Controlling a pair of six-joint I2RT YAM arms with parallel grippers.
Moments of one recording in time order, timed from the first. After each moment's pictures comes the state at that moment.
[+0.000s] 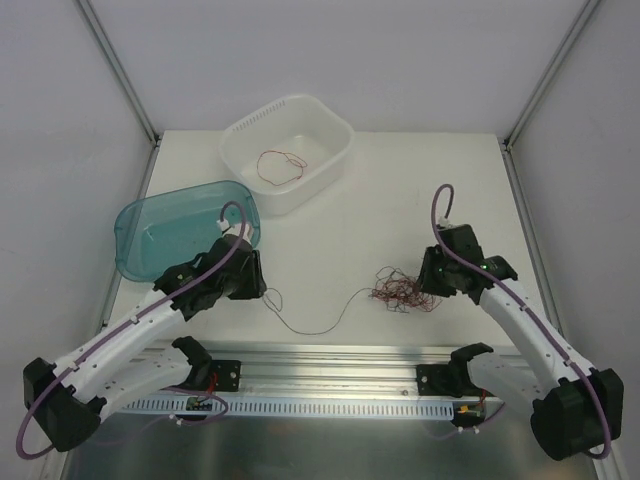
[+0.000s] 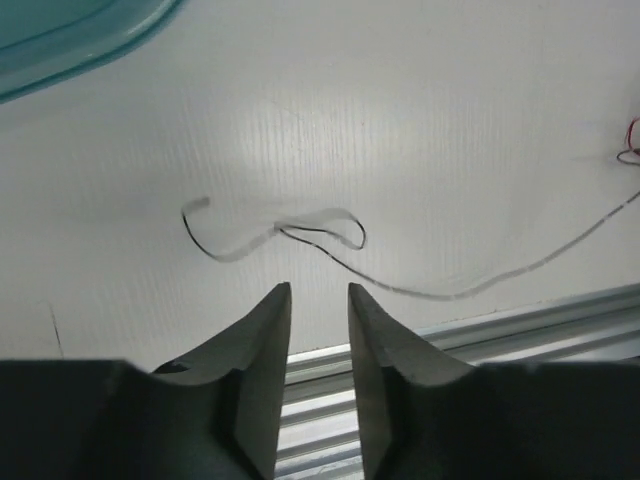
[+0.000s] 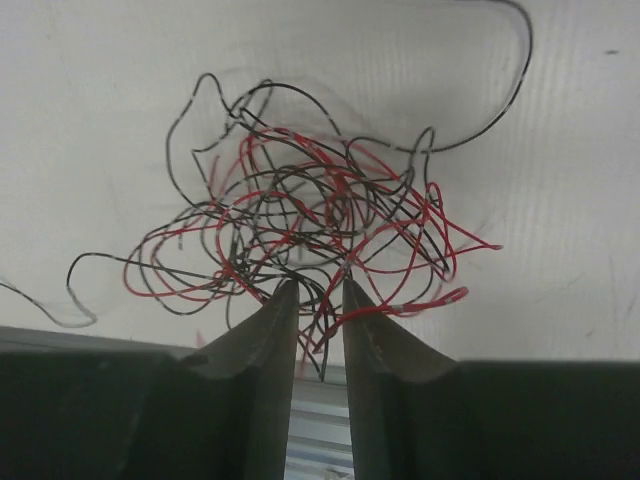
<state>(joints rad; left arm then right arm) -0.66 0.82 0.73 -0.79 -0.16 -0.64 0.28 0.93 0.73 -0.80 -0.04 0.49</state>
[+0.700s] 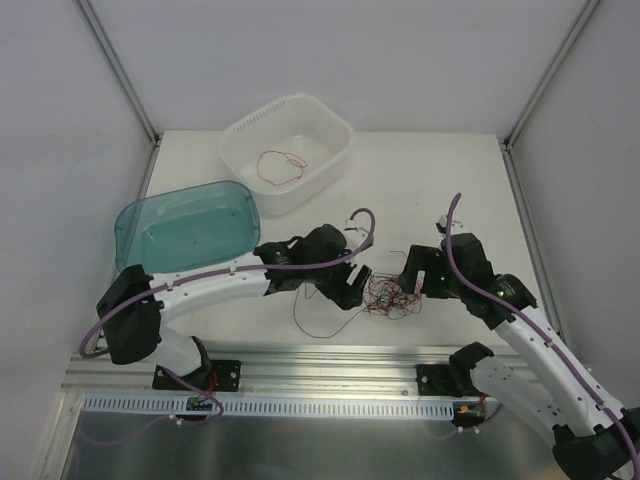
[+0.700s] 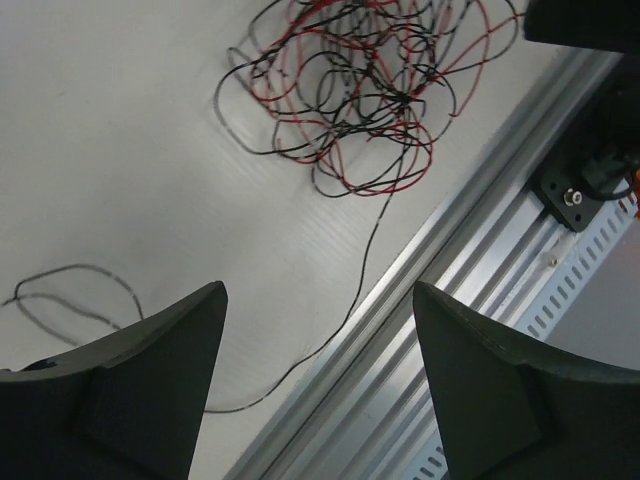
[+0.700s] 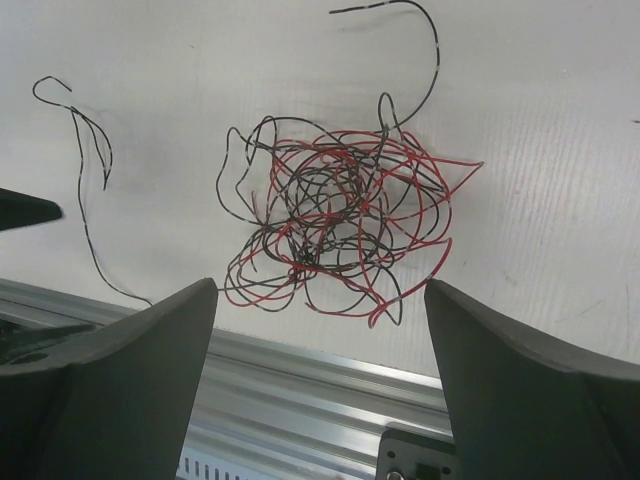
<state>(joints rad) -1.02 1.41 1.02 -0.40 0.10 -0.36 0.52 0.76 0.75 -0.81 0.05 0.51</state>
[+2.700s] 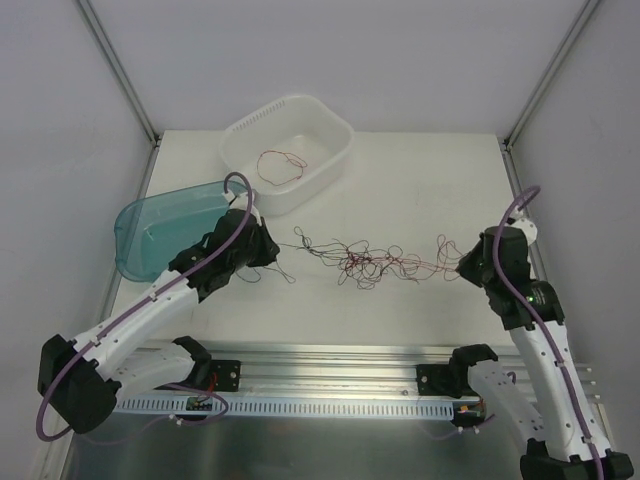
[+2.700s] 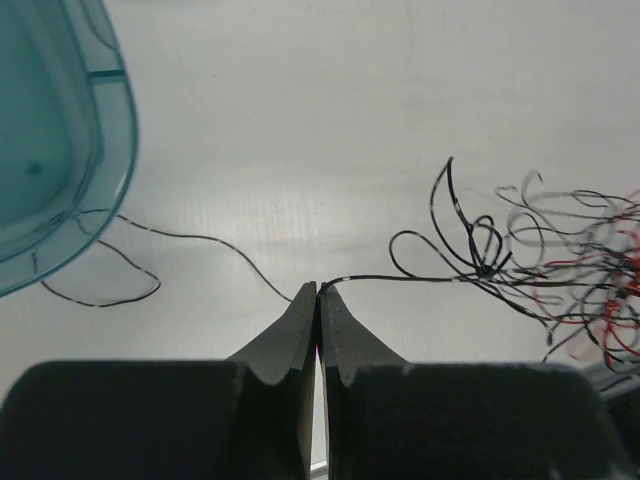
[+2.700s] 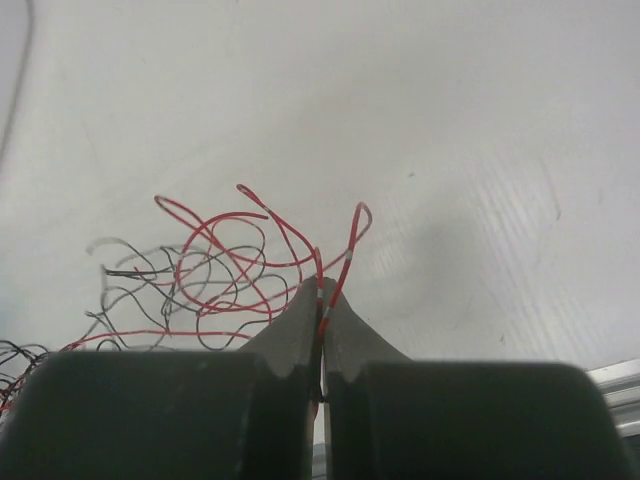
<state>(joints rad) -0.64 1.02 0.80 -0.40 -0.15 -0.62 0.23 0.68 0.81 -0.86 0.27 0.64</state>
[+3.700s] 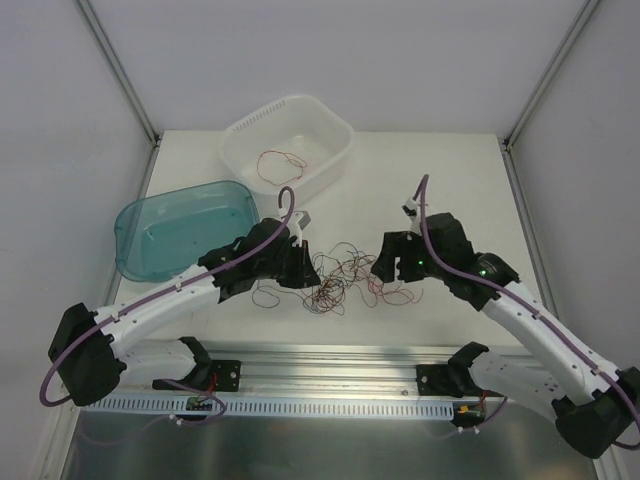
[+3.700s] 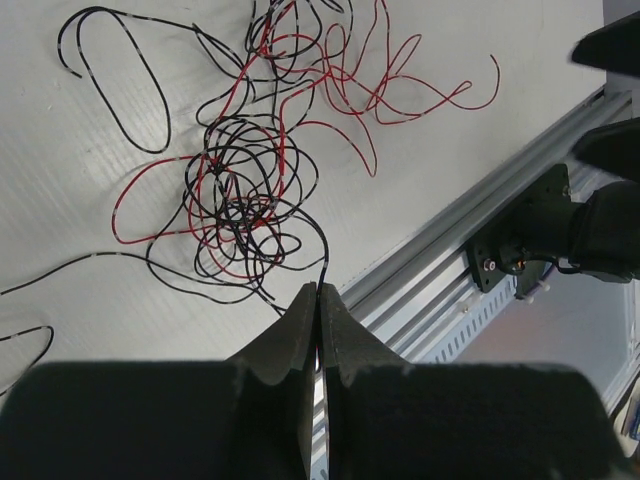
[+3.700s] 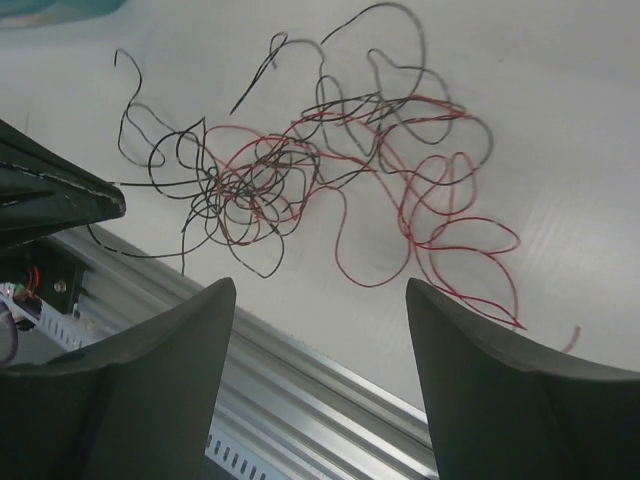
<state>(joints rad) -0.82 1.15 0.81 -0.35 0.18 -0.67 0.61 0.91 0.90 -0.71 -0.06 0.44</state>
